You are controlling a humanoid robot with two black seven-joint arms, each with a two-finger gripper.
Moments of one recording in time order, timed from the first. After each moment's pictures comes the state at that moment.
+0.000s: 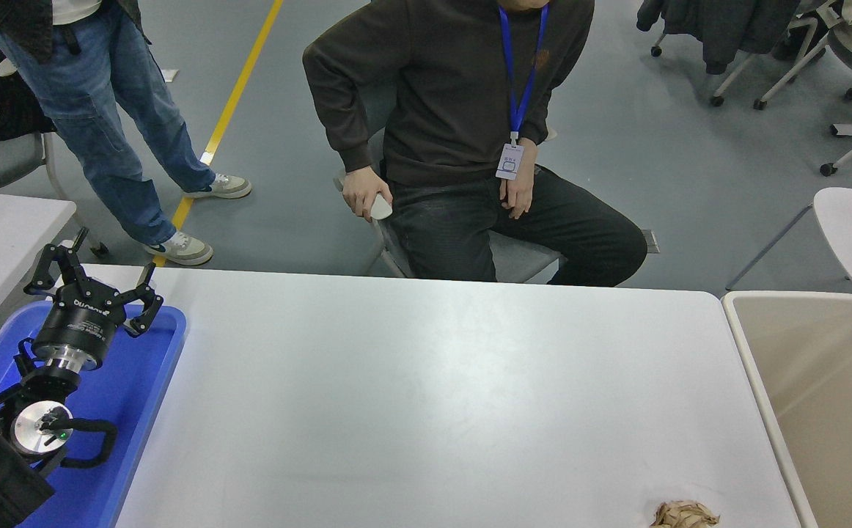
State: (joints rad) left arm -0.56 0.46 -0.60 -0.39 -0.23 -0.70 -0.59; right arm 0.65 -0.48 0.22 -0.06 -0.03 0.05 0.02
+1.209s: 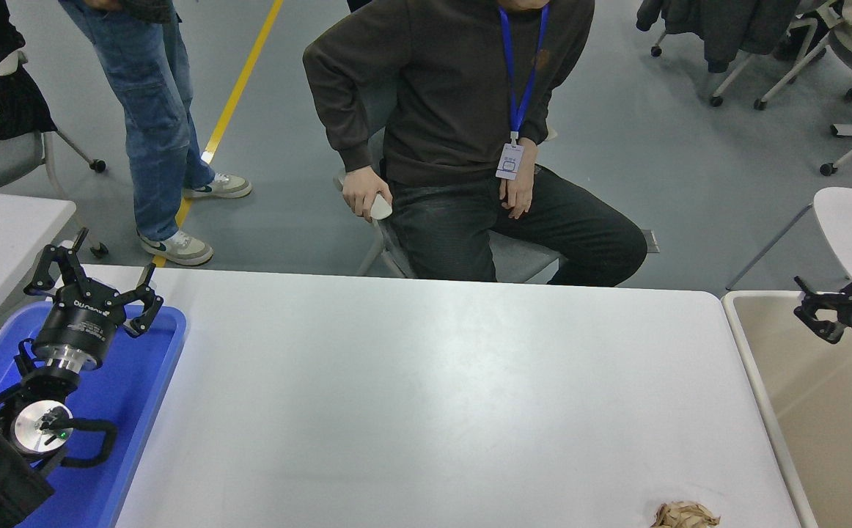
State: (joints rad) left arm -0.56 0.46 -0.60 -0.39 -0.23 -0.70 -0.59; right arm 0.54 -0.60 0.85 0.64 0.08 0.29 0.19
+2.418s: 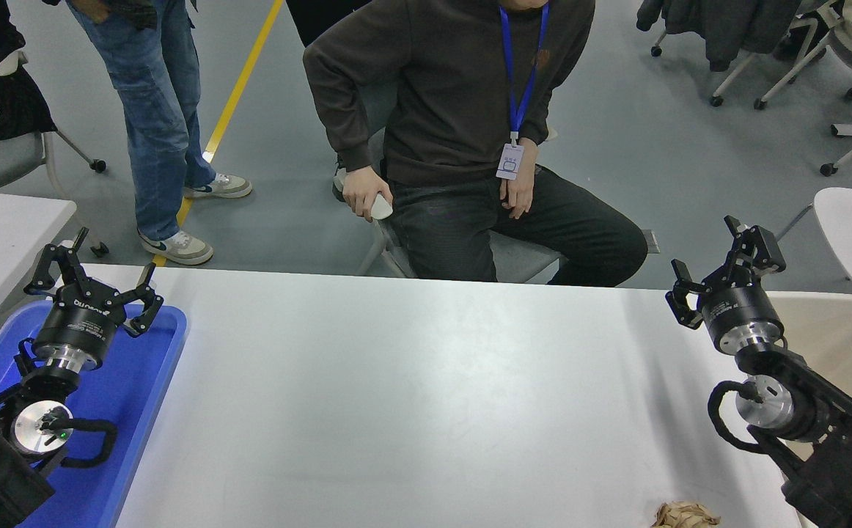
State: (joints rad) left arm -0.56 0.46 -0.60 -0.39 -0.23 -0.70 -0.59; right arm 0.49 -0.35 0.87 0.83 -0.18 -0.03 0.49
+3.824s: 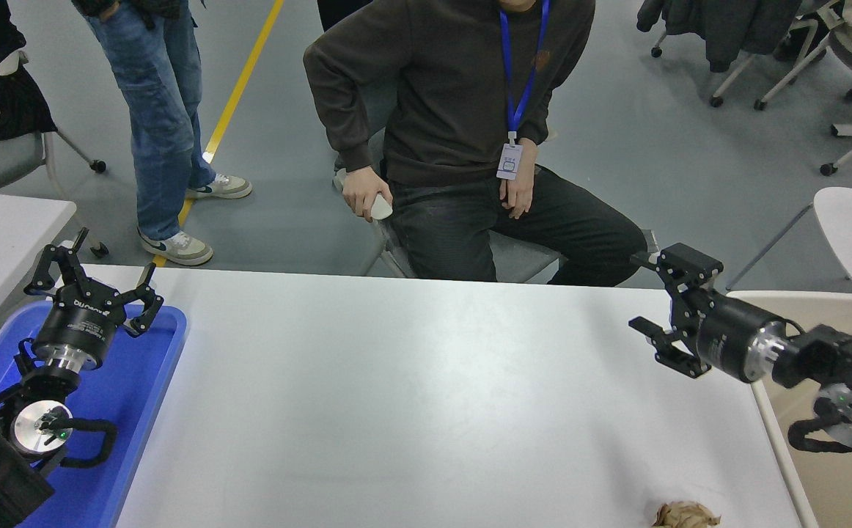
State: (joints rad) left arm -0.56 0.46 -0.60 -0.39 -0.23 -0.70 -0.59; right arm 0.47 -0.88 0.65 1.54 -0.56 0.10 -0.08
